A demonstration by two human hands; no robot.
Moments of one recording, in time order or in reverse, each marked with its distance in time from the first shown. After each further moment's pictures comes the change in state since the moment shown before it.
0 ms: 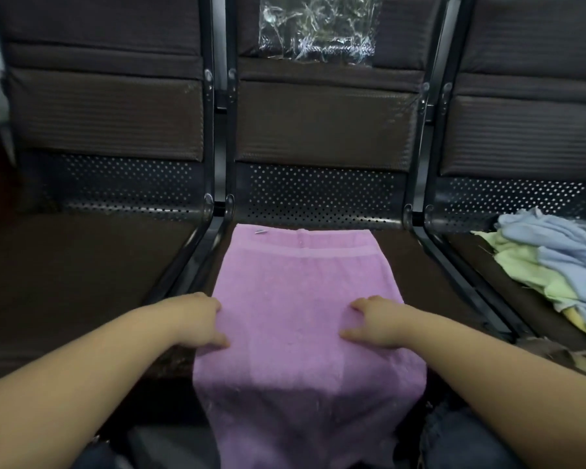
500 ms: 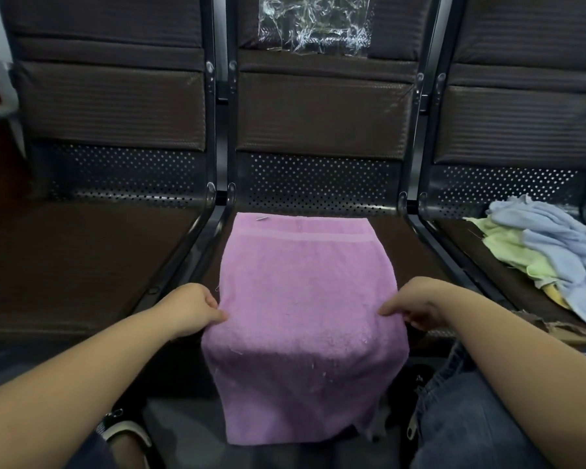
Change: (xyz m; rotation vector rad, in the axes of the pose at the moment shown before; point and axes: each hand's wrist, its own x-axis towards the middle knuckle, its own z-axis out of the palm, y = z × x) left_hand -0.030 0.001 0.029 -0.630 0.208 -0.158; right_hand -0.028 0.047 -0.001 0.779 -0.008 0.341
